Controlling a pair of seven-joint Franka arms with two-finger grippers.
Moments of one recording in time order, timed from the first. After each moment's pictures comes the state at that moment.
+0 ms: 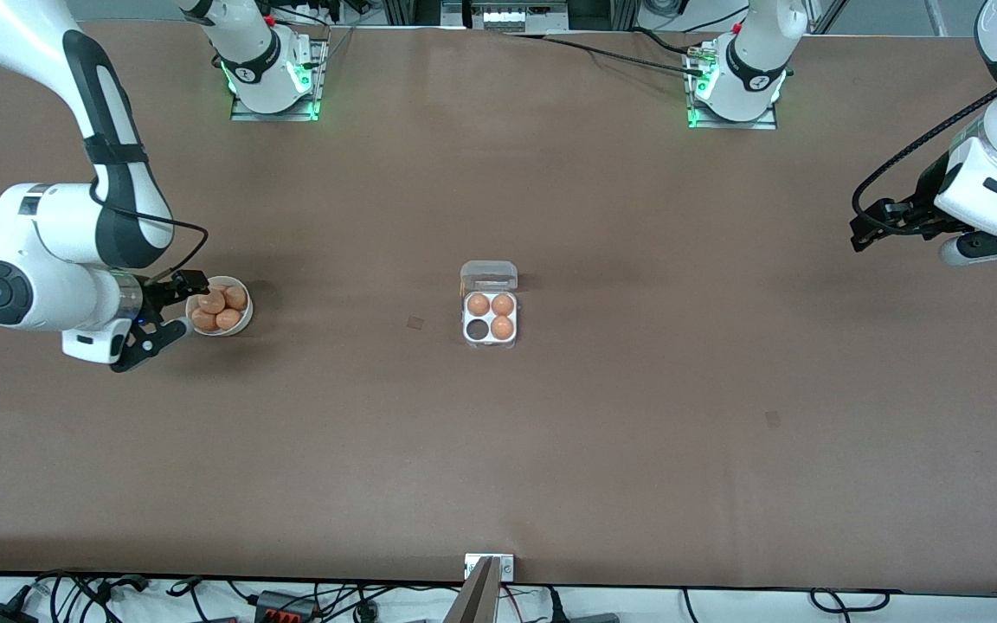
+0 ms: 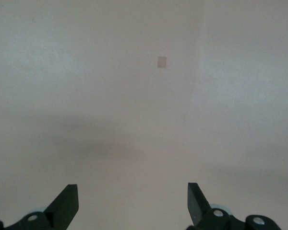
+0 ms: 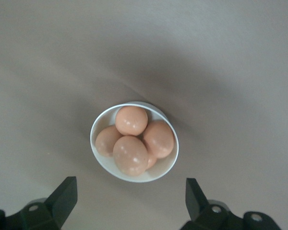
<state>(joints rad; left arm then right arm) 0.02 -0.07 -0.04 -1.85 0.04 1.79 -0.21 0.02 0.41 -0.03 -1.80 -0.03 1.94 -0.66</state>
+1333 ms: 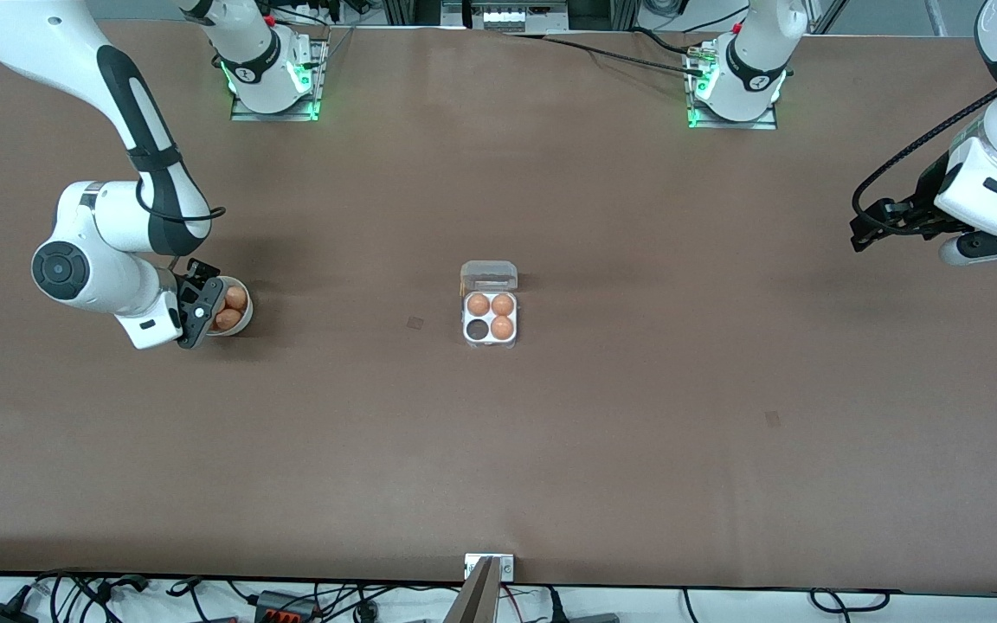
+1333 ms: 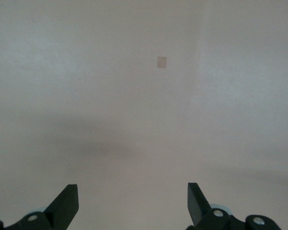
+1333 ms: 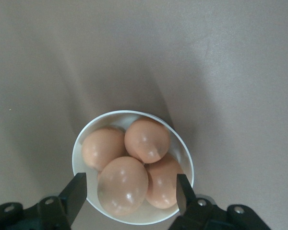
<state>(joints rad) 0.02 -0.07 -0.04 -1.85 0.04 1.79 -0.21 0.02 0.40 -0.03 -2.02 -0.03 2.23 -1.16</state>
